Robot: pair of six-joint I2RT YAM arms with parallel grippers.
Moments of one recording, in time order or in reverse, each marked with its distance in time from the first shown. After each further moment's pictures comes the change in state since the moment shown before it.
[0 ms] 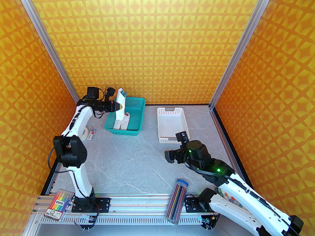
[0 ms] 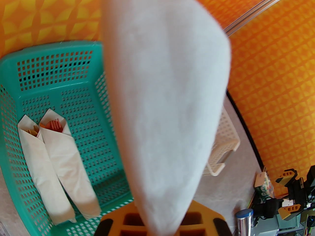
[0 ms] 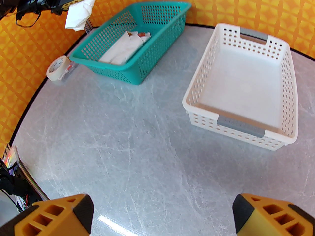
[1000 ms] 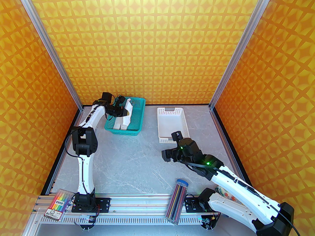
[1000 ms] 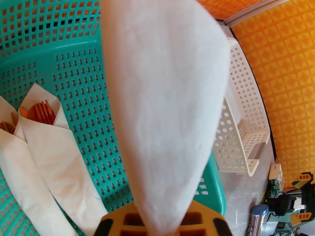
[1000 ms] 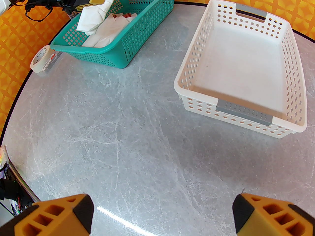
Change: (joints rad) left arm -0.080 0.297 0.171 -0.073 -0.064 0.020; right arm 0.000 0.122 -0.008 0.031 0.019 0.037
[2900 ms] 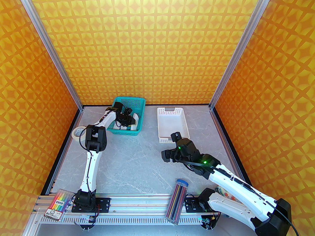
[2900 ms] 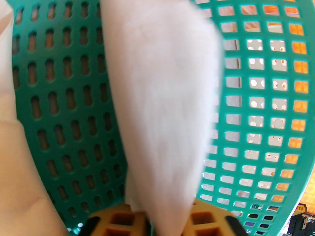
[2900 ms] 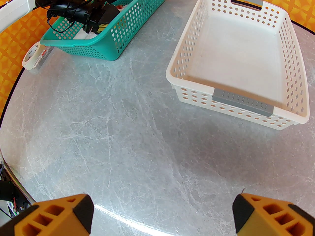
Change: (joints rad) left arm -0.068 0.262 0.097 -0.010 -0.021 -0.217; right arm 0.000 0.040 -0.019 0.006 0.018 0.014
